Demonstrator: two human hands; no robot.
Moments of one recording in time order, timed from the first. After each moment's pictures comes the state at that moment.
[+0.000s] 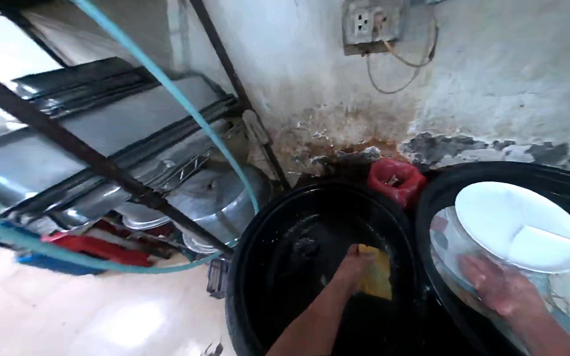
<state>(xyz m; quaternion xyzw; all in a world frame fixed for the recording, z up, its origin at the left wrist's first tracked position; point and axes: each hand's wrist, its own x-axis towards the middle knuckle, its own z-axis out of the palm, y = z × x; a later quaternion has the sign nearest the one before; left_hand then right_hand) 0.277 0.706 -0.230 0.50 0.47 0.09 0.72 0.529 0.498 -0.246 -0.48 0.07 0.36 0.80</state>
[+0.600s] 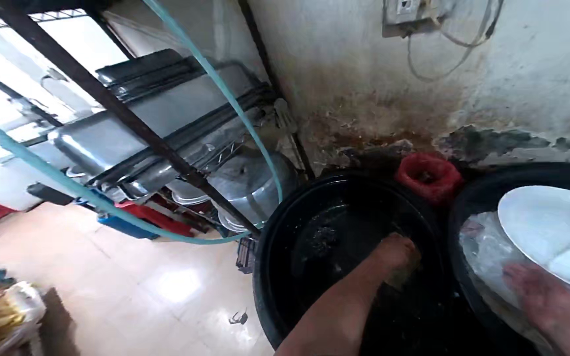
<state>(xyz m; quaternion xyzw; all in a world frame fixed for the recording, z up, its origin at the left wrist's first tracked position) 0.322 0.721 -0.208 0.84 0.31 -0.09 0.44 0.536 0.508 -0.254 -0.58 0.01 0.32 0.75</state>
